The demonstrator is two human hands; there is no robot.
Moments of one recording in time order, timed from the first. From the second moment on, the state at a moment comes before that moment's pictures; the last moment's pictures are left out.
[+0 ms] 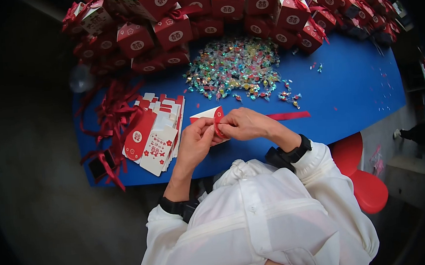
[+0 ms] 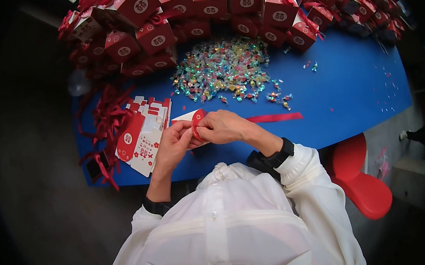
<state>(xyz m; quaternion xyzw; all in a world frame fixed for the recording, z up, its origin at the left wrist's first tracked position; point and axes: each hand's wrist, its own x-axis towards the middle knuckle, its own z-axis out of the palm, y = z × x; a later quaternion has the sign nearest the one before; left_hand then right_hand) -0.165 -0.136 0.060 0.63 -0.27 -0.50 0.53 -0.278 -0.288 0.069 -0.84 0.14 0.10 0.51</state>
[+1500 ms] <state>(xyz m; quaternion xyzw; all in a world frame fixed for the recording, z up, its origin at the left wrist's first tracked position) -0.143 -0.135 0.057 0.58 -0.23 -0.58 0.53 -0.286 -0.269 0.077 -0.78 0.26 -0.04 0.57</state>
